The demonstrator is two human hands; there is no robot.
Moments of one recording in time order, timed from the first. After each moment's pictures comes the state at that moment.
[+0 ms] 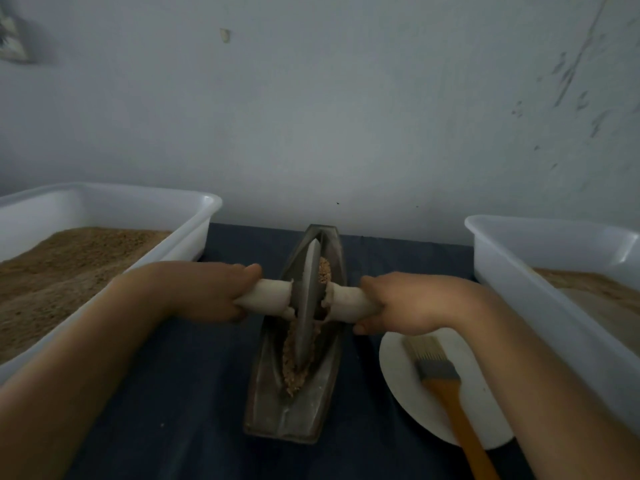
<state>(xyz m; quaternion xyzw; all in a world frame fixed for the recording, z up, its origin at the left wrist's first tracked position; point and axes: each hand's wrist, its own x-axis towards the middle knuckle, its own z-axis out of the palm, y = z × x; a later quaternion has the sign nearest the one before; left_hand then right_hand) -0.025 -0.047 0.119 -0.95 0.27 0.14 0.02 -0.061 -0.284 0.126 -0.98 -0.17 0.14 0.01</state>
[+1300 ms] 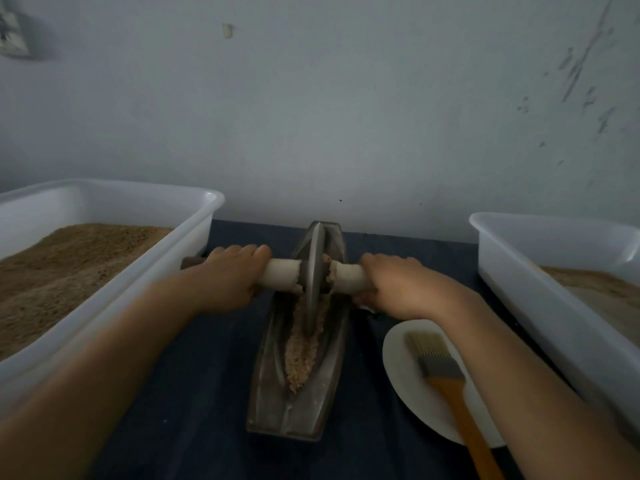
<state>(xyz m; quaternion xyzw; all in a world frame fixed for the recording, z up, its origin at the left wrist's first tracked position) -0.004 -0.053 0.094 -0.97 0.25 -0.05 0.03 -0.034 -0.286 0.105 -0.99 -0.14 0.00 -0.01</state>
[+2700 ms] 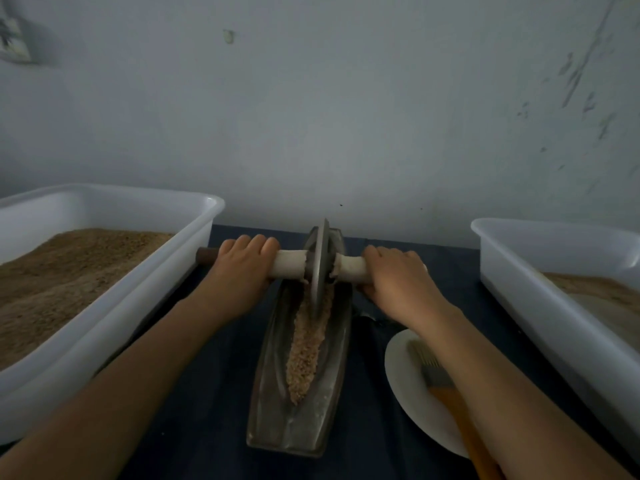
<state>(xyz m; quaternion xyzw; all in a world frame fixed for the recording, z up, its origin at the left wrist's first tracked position) 0.021 -0.063 0.067 -0.94 0.23 -0.24 0.00 -0.009 -0.293 0.075 -0.97 -0.13 -0.22 -0.06</state>
